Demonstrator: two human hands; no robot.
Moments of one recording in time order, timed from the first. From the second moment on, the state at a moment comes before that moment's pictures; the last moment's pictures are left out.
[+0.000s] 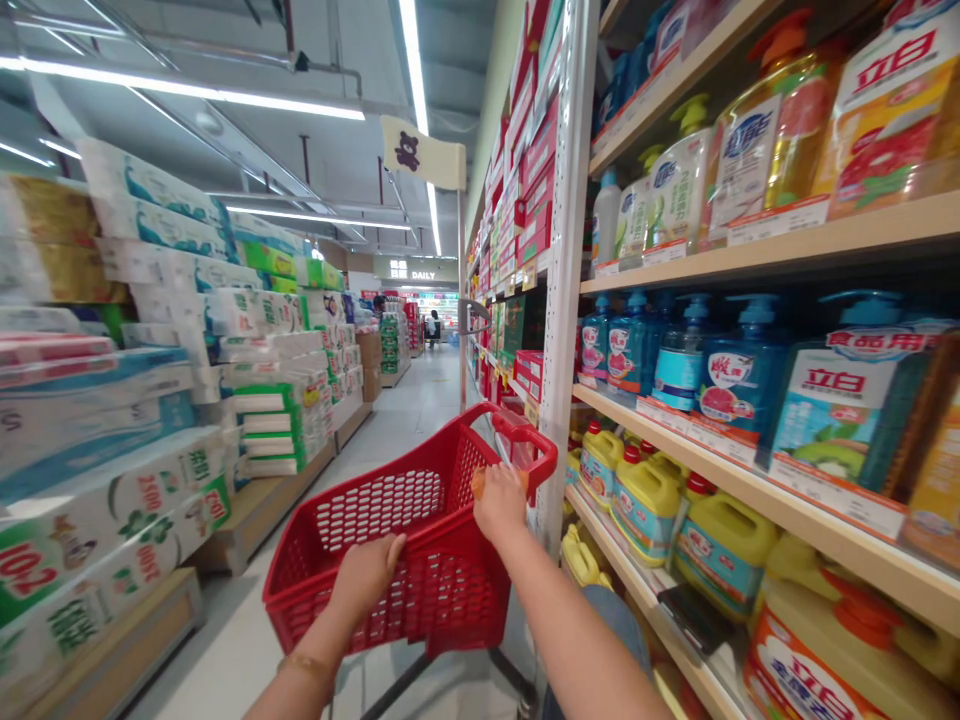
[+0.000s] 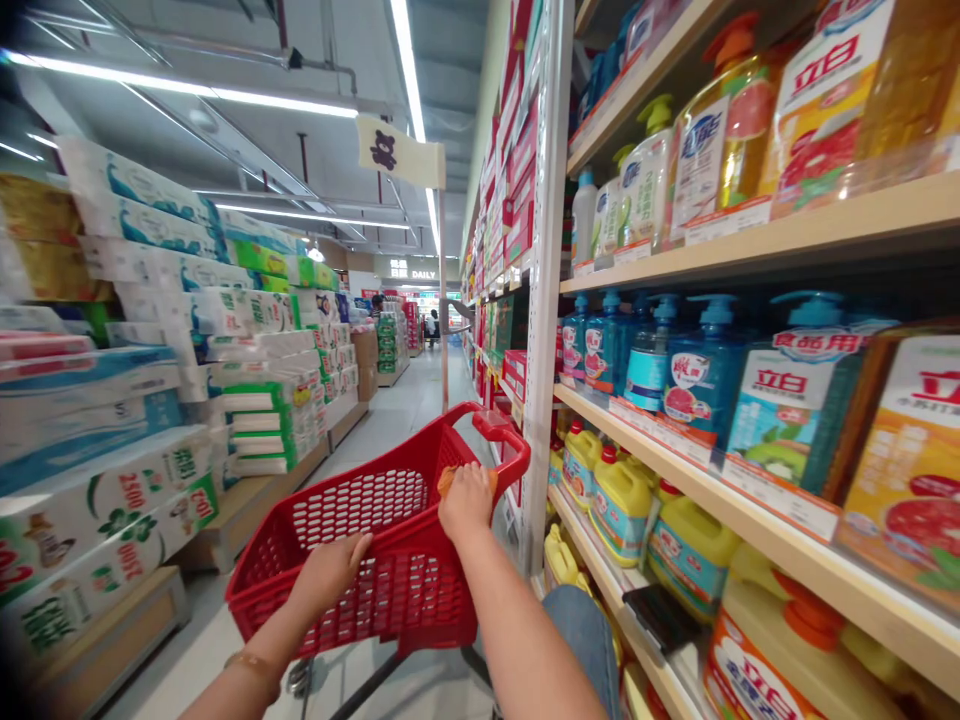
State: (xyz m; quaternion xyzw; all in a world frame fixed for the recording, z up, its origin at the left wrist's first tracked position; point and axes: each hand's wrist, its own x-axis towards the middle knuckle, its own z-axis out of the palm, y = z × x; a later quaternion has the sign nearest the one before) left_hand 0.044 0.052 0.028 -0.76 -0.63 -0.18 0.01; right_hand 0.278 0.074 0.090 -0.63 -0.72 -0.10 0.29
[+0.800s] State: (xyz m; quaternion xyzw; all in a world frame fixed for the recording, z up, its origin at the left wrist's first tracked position) left_hand 0.020 -0.011 0.014 -0.71 -0.69 -0.15 -0.01; right_hand 0.240 0.063 0.058 -0.55 -0.79 -0.05 0.27
